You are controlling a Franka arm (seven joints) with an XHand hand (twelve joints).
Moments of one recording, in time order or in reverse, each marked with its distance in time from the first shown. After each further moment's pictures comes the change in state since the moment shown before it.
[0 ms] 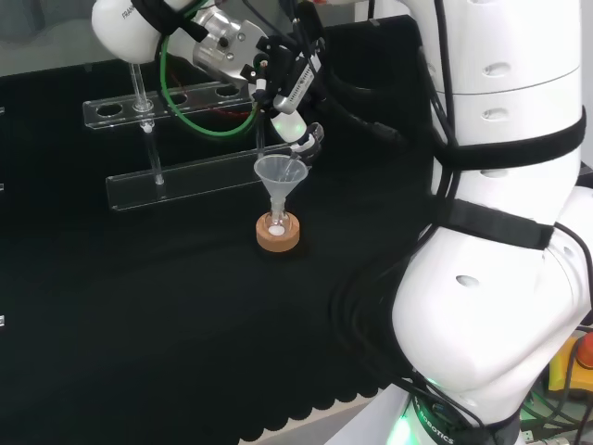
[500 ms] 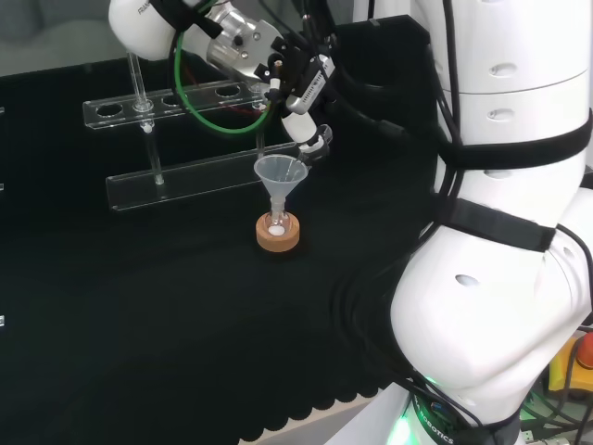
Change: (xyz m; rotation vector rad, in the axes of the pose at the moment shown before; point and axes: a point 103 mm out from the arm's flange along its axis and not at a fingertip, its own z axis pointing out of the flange) arm -0.008 0.009 0.015 -0.007 0.042 -0.015
